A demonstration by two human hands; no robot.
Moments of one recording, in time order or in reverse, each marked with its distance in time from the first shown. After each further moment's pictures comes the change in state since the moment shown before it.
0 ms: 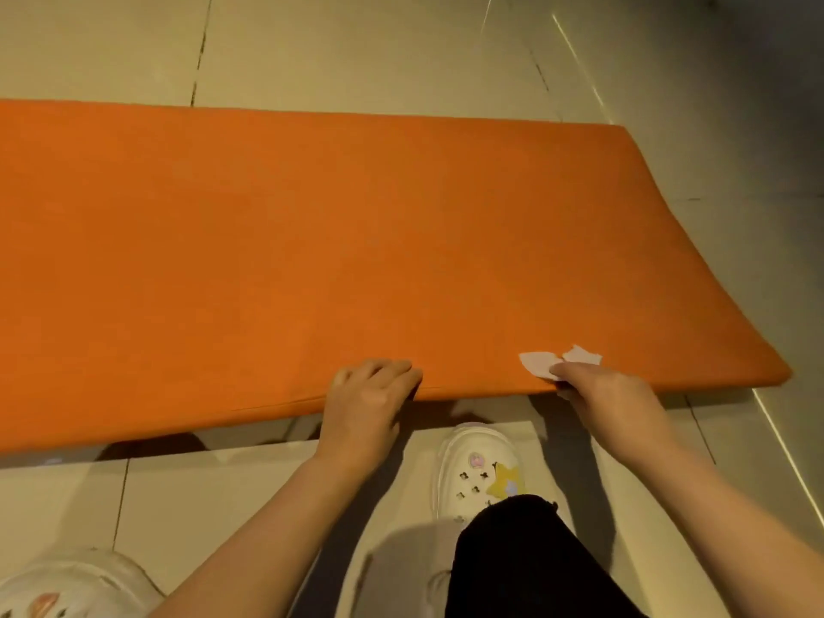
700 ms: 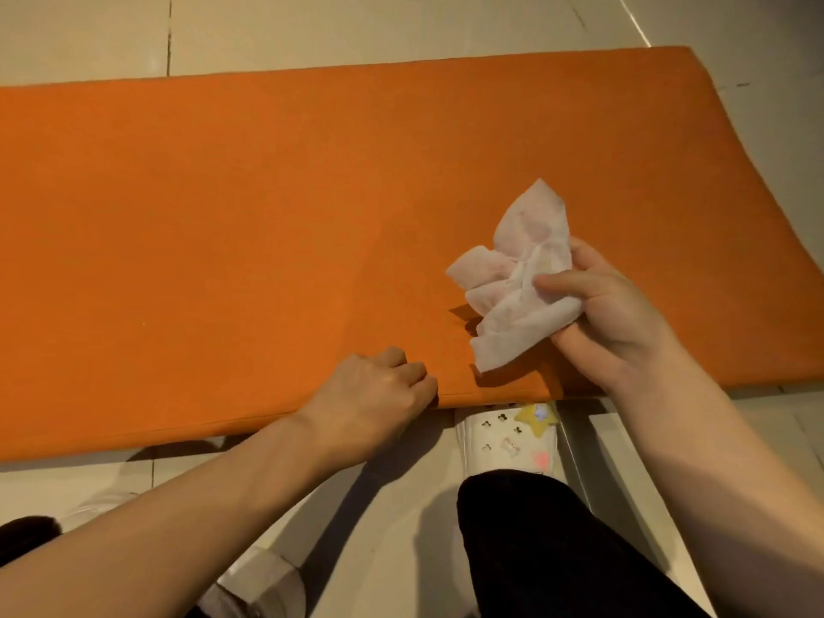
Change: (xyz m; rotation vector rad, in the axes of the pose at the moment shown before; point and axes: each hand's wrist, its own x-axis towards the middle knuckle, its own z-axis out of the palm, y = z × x) left_hand -0.028 0.010 -0.033 0.303 -0.390 0.499; right_hand -0.002 -0.083 -0.024 1.960 0.029 0.508
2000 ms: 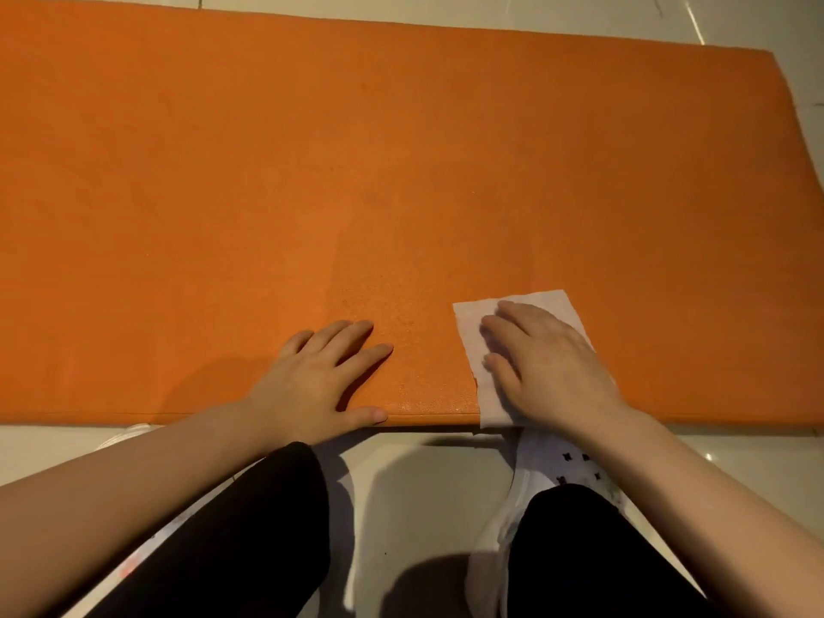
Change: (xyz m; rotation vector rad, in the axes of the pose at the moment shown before) left_hand -0.071 -0.063 0.034 -0.367 -0.449 -0.421; right_hand 0.032 0.079 0.003 -1.947 -0.308 -0.430
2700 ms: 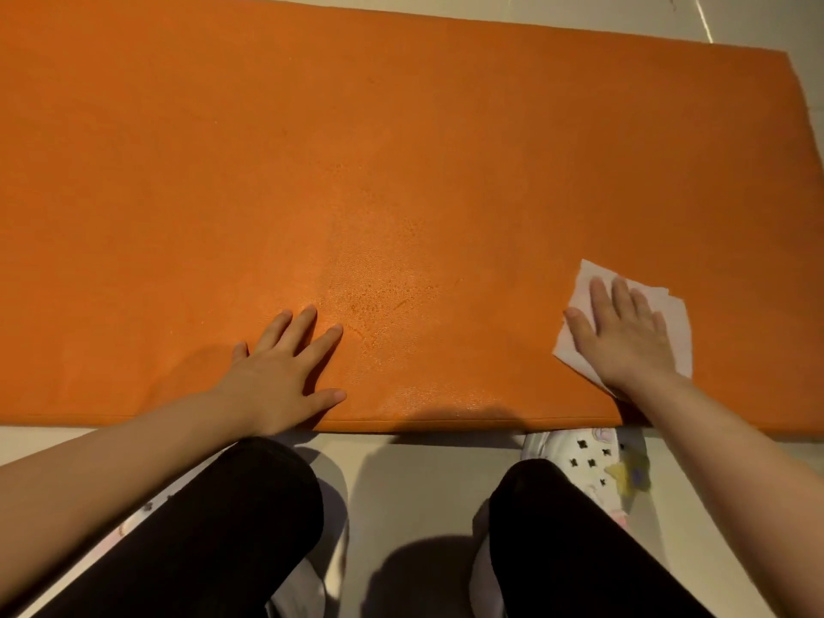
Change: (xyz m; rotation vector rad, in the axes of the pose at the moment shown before) left_hand -0.003 -0.032 0.001 -0.058 -0.154 -0.329; right_hand 0.027 0.084 0.008 0.000 -0.192 0.559
